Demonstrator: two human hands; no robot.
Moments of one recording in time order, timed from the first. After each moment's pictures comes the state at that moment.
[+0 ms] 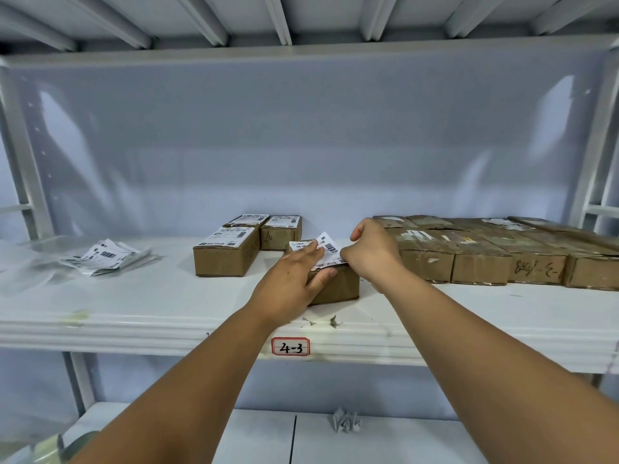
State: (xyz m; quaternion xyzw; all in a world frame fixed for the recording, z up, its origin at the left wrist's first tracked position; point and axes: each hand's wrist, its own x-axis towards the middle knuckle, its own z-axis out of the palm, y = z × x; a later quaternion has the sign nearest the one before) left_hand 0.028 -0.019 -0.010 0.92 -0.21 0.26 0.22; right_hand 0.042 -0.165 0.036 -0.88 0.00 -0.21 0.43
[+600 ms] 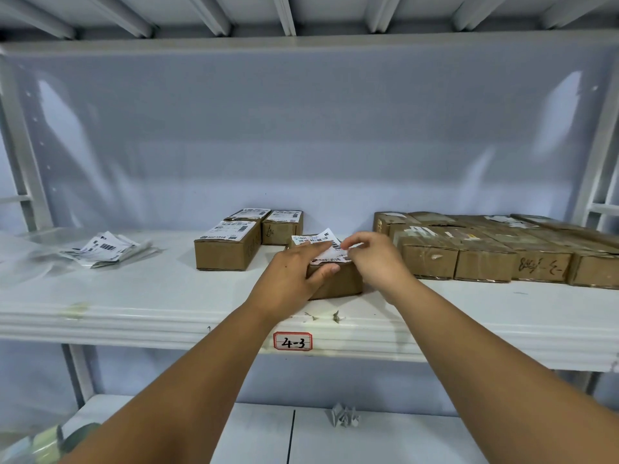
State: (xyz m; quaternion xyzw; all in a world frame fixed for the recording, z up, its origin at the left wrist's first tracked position) left_hand 0.019 -0.018 -0.009 0.88 -0.22 0.31 0.27; right_hand 0.049 -0.170 0.012 -0.85 -0.06 -0.19 0.50
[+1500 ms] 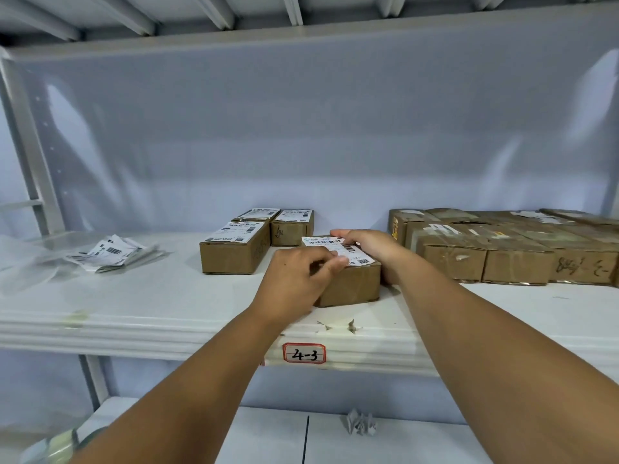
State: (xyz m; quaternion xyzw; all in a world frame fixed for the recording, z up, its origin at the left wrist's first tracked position) left_hand 0.017 -0.016 -0.004 0.86 -0.20 0.33 0.33; right_hand 0.089 -0.163 0.026 -0.74 -0.09 0.06 0.67
